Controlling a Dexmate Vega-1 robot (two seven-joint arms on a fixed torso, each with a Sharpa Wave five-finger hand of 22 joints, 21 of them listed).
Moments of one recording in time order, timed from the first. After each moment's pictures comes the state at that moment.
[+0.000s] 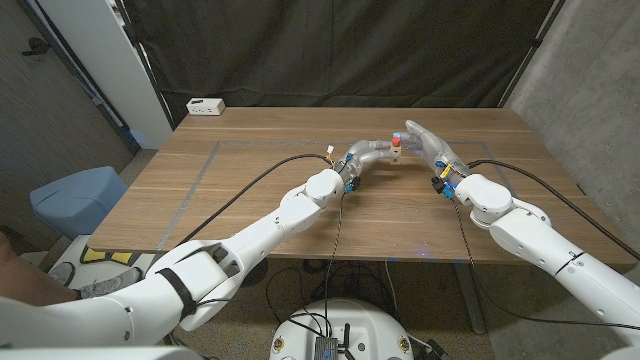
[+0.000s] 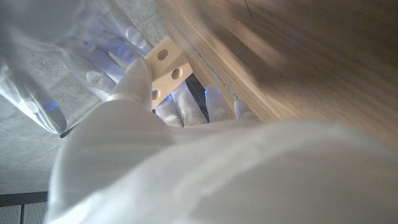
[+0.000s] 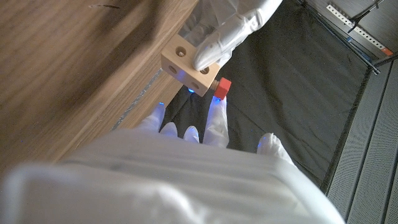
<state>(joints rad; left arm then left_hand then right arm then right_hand) 0.52 0.14 0.79 -1.05 -0.20 -0.18 0.06 0.93 0.05 0.36 -0.17 0.22 0.87 -0.16 0.19 0.19 0.91 -0.21 0.19 0.39 0.44 -0.04 0.20 0.18 0.12 0.12 0.20 0.18 -1.01 -0.78 -0.35 -1.81 0.46 0.00 -0.14 0.08 0.08 0.33 -0.03 0.18 0.63 -0.04 0.20 0.19 -0.12 -0.06 0.19 0.18 -0.17 0.09 0.20 0.20 0.09 0.14 0.18 0.17</state>
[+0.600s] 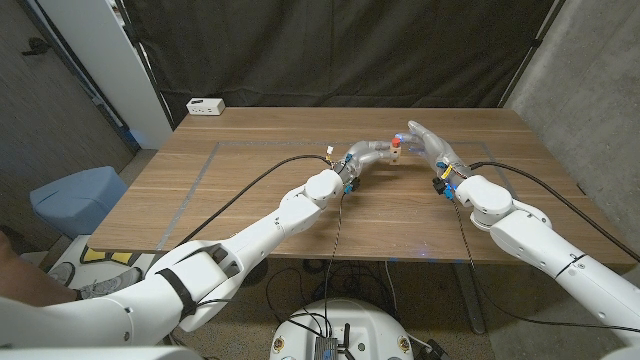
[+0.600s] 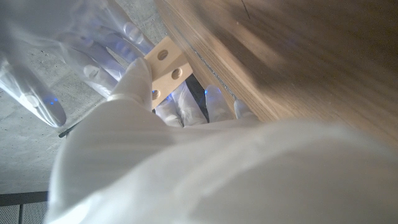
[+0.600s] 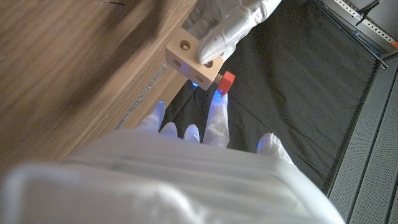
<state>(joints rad) 0.52 0.13 0.79 -1.04 -0.20 -0.19 0.06 0.93 0.05 0.36 -0.17 0.22 0.87 -0.16 0.19 0.19 0.91 -0.21 0.19 0.39 0.44 -0.04 0.20 0.18 0.12 0.12 0.20 0.18 -1.03 -0.78 -0.34 -1.82 0.46 -0.01 -0.17 0.08 0.08 0.34 -0.03 0.19 0.67 -0.03 0.21 0.19 -0.08 -0.06 0.20 0.18 -0.17 0.09 0.21 0.20 0.11 0.14 0.19 0.17</state>
